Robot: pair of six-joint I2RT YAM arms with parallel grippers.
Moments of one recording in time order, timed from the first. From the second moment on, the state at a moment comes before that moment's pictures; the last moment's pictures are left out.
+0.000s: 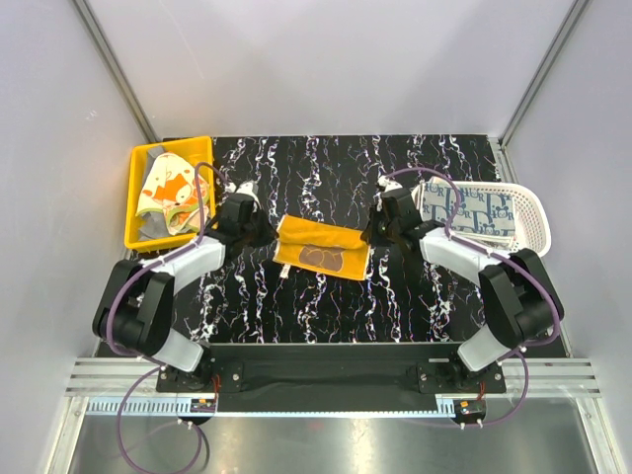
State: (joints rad) left arm -0.34 1.51 0.80 0.00 0.09 -0.58; right arm 0.48 1.58 0.92 -0.06 -0.06 0.44
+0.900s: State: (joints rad) left arm -0.36 1.42 0.68 0.00 0.06 -0.57; right arm 0.55 1.46 0.72 0.02 -0.04 0.52
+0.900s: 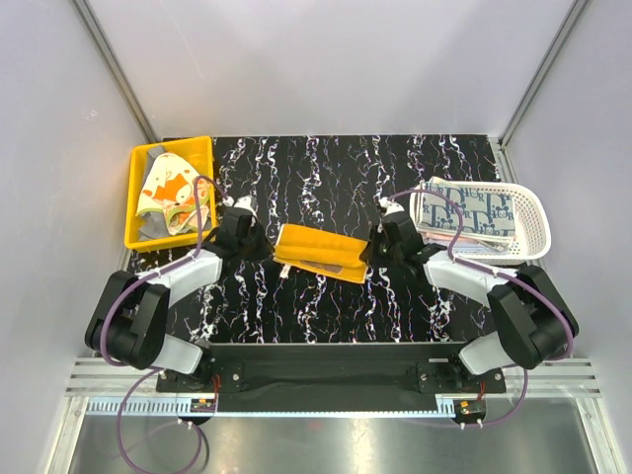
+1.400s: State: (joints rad) left arm -0.37 1.31 0.64 -0.04 0.05 -0.56; right arm 0.55 1.29 0.66 0.02 -0.03 0.58
